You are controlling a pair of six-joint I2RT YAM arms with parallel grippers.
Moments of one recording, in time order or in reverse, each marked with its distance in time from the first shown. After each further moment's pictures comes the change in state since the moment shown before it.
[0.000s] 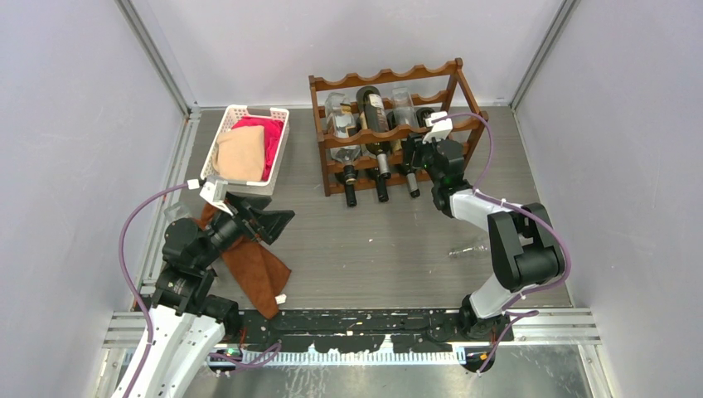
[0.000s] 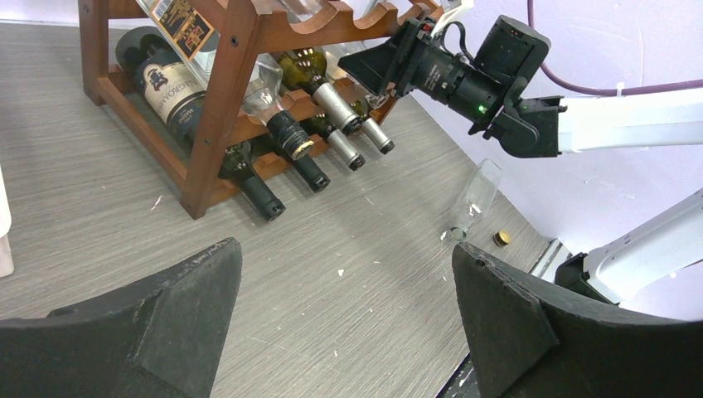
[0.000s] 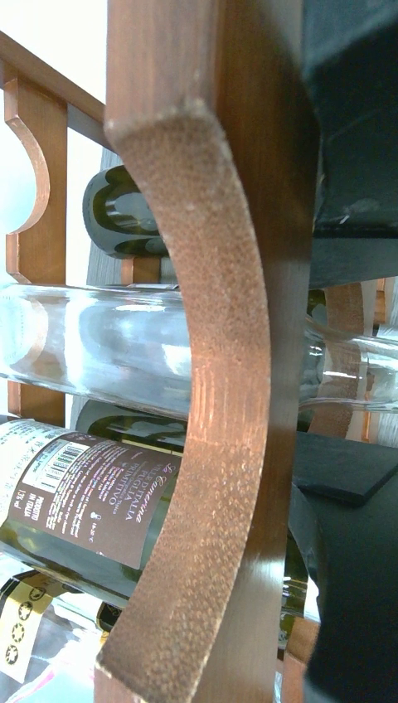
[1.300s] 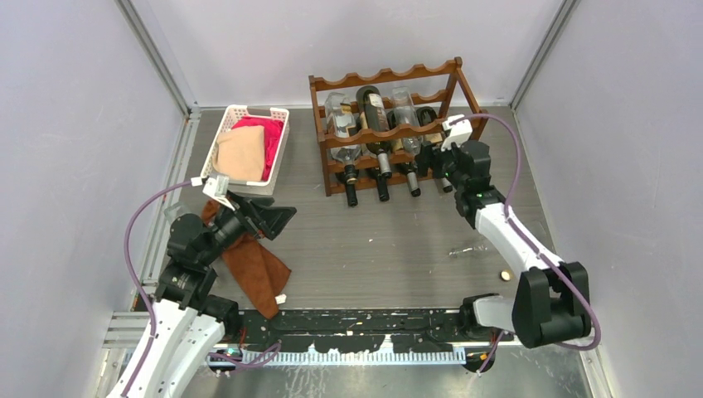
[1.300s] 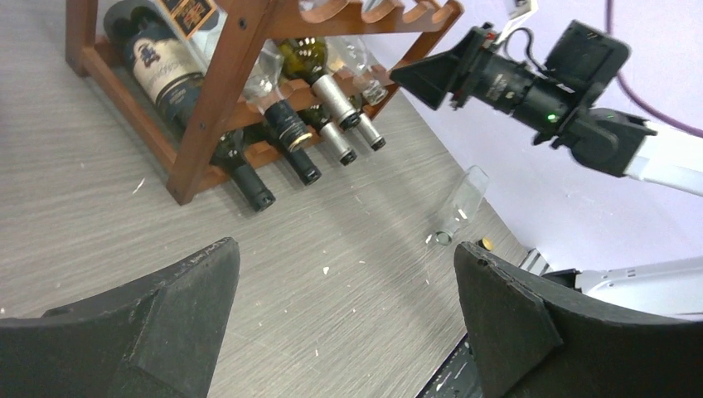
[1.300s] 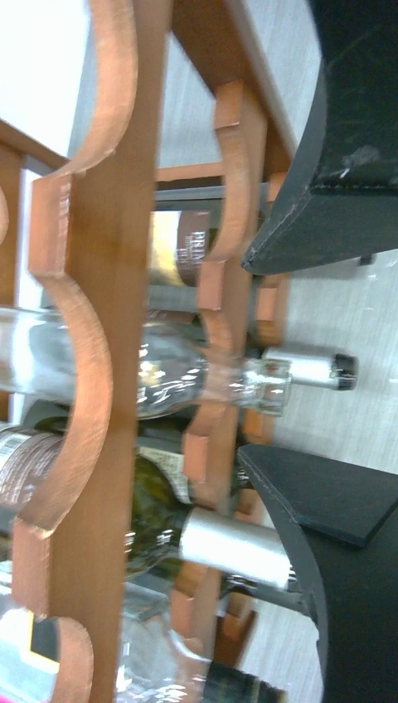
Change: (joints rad) left arm 0.000 0.035 -0.016 0.027 -0.013 -0.083; right arm -0.071 -0.335 -0.032 -0.430 -0.087 -0.059
